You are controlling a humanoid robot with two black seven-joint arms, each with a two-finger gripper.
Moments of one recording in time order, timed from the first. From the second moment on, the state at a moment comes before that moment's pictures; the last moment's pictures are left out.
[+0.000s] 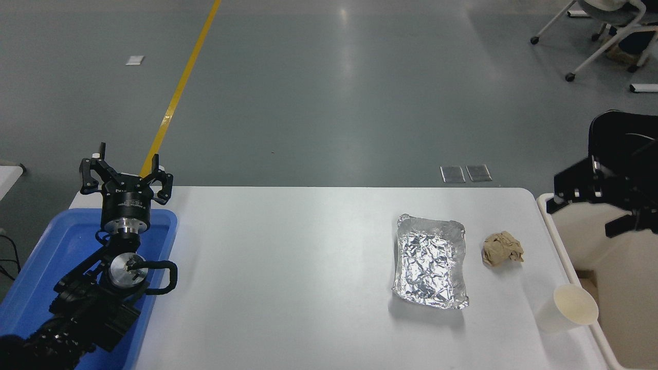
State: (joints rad) left arm -0.61 0.17 -1.00 -0.41 -0.12 -0.52 -0.60; right arm 2.09 -0.85 -1.28 1.47 -0.23 0.64 -0.16
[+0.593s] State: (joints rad) left arm -0.61 0.17 -1.00 -0.41 -0.12 -0.52 -0.60; right arm 1.58 -0.86 -1.16 1.32 -0.24 0.34 -0.15
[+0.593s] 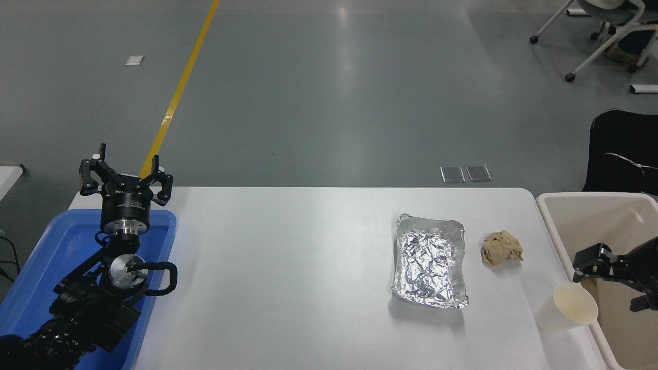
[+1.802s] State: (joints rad) left arm -0.61 0.17 -1.00 -0.41 -0.12 -0.52 -0.60; right arm 1.10 -0.76 -0.87 1.05 -0.23 0.13 -0.14
